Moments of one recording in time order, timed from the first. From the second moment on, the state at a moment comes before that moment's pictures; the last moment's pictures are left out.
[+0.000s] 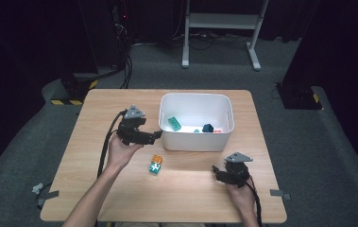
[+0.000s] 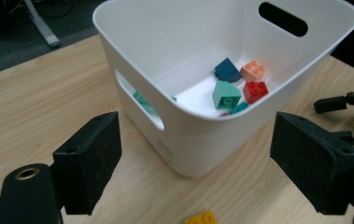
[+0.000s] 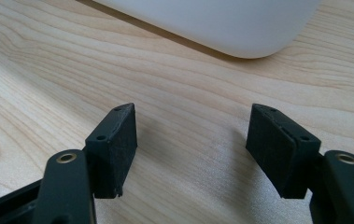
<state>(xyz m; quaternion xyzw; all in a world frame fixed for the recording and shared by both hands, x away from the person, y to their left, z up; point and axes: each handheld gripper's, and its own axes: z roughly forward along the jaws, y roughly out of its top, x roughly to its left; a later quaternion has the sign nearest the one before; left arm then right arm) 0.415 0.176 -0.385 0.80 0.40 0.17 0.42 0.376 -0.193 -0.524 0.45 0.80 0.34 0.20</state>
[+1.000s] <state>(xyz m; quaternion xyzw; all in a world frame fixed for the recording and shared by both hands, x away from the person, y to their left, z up) 0.364 0.190 -0.473 0.79 0.45 0.15 0.39 0.376 -0.193 -0.524 0.45 0.80 0.34 0.20</state>
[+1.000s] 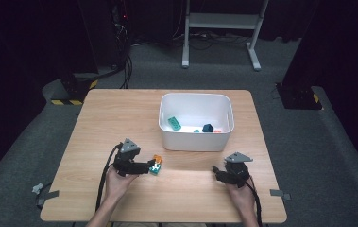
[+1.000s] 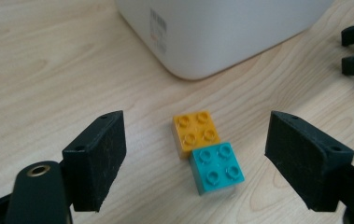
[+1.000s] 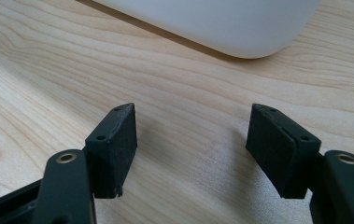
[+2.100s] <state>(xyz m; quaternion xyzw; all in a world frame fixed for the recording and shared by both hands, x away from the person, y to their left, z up) 0.354 0.163 -0.519 0.79 0.47 0.16 0.36 0.376 -0.193 -0.524 0.45 0.80 0.34 0.20</state>
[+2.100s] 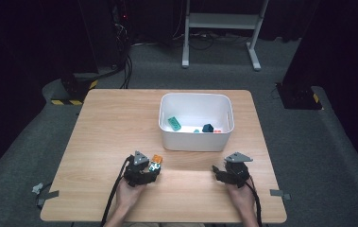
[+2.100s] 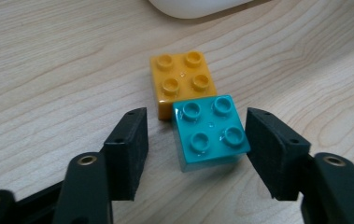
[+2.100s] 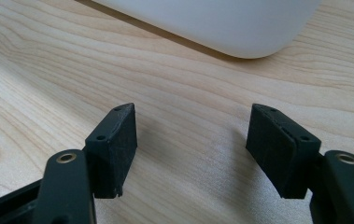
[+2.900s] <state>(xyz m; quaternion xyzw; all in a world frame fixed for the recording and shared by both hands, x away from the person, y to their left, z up) 0.351 0.167 -0.515 0.80 0.46 0.15 0.36 0.376 -0.193 -0.524 0.45 0.80 0.34 0.20</state>
